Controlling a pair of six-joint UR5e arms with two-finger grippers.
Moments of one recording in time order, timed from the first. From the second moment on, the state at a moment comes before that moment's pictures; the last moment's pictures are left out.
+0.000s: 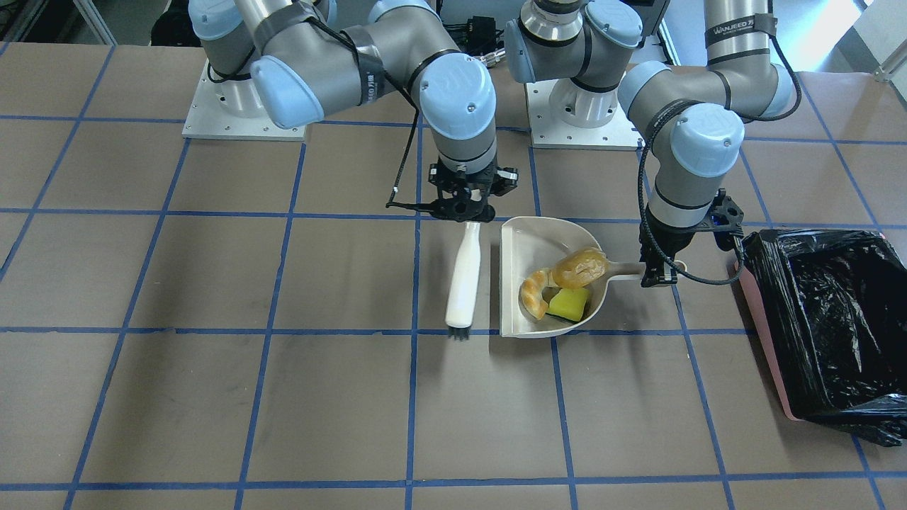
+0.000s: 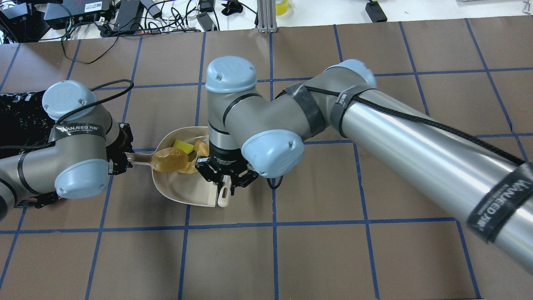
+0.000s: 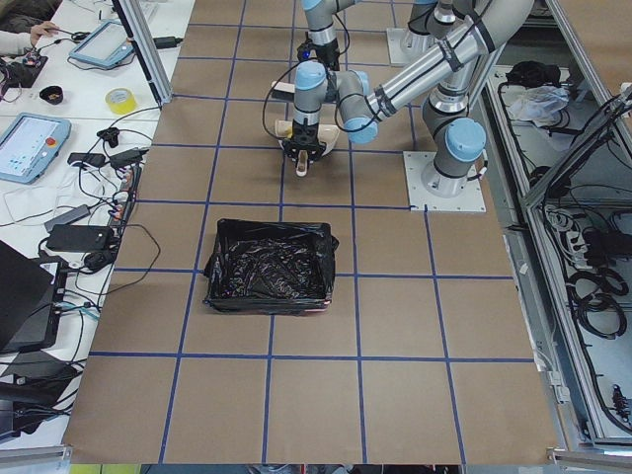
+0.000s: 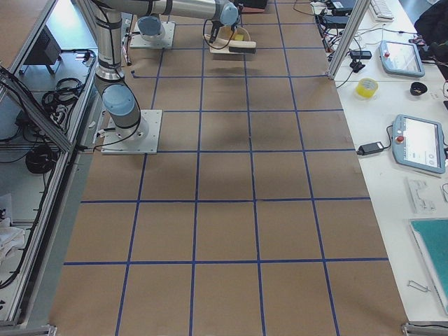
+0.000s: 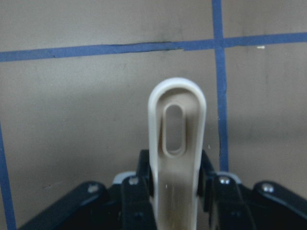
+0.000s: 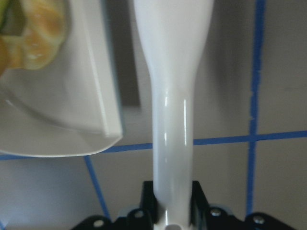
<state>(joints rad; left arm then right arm) -1.35 -1.67 -2.11 -0.84 1.70 -1.27 2.07 -1.26 1.62 -1.75 -1.30 0.62</state>
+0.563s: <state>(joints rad) -1.30 -1.69 -1.77 -1.20 1.65 -1.27 1.70 -1.34 1.62 -1.56 -1.52 0.29</state>
